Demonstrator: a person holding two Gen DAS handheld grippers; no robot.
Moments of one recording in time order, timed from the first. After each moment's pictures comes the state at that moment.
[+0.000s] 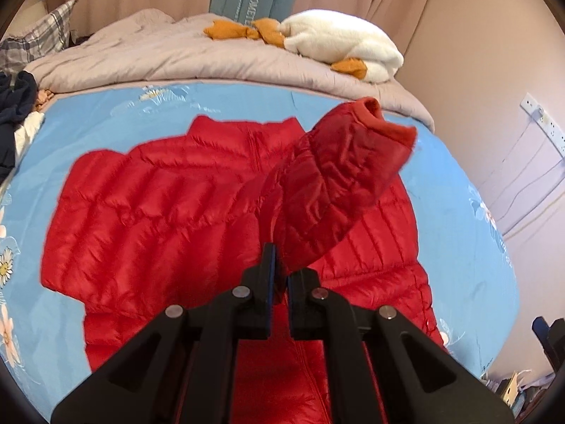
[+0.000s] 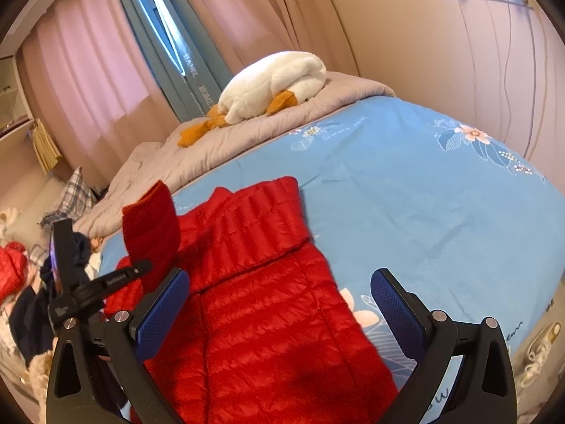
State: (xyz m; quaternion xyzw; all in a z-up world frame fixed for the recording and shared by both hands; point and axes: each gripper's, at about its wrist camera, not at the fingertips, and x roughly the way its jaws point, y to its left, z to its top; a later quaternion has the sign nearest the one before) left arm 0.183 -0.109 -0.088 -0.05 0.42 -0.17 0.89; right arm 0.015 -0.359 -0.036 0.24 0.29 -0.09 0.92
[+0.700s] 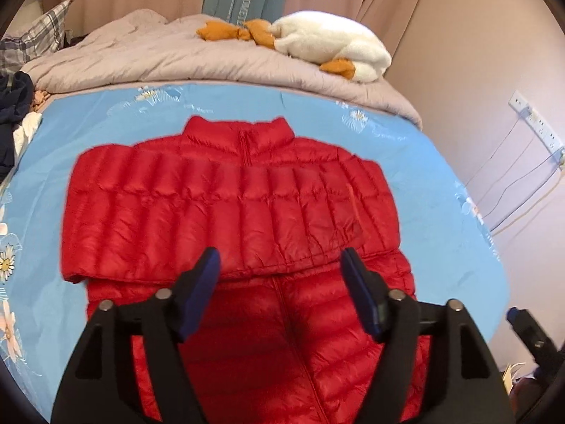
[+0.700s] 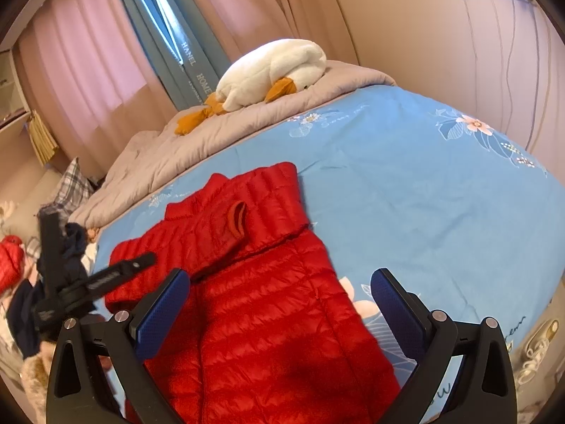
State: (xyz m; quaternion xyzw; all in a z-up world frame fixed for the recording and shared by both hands) left arm 0.158 -0.099 -0.064 -0.06 0.42 -0.19 0.89; right arm 0.021 -0.357 -0.044 0.23 0.31 -0.09 0.92
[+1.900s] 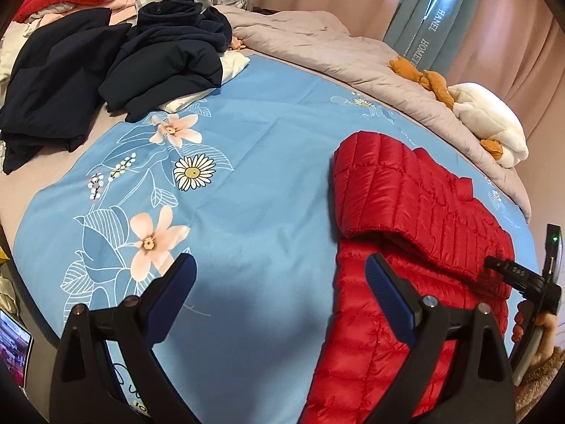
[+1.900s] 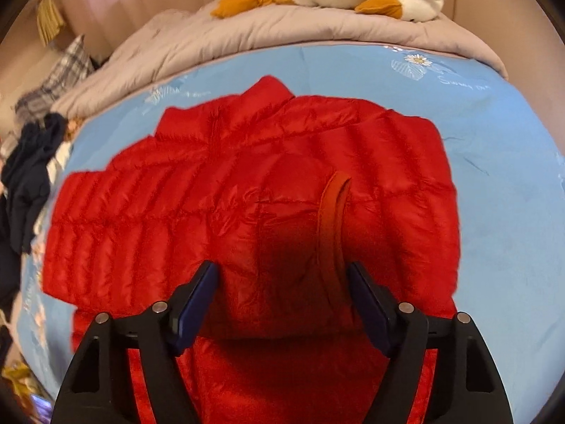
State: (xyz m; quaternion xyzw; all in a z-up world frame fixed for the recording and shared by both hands) left arm 0.094 0.117 -0.093 -0.16 0.41 0.09 0.89; right arm 0.217 -0.285 -0.116 0.08 0.50 0.00 0.86
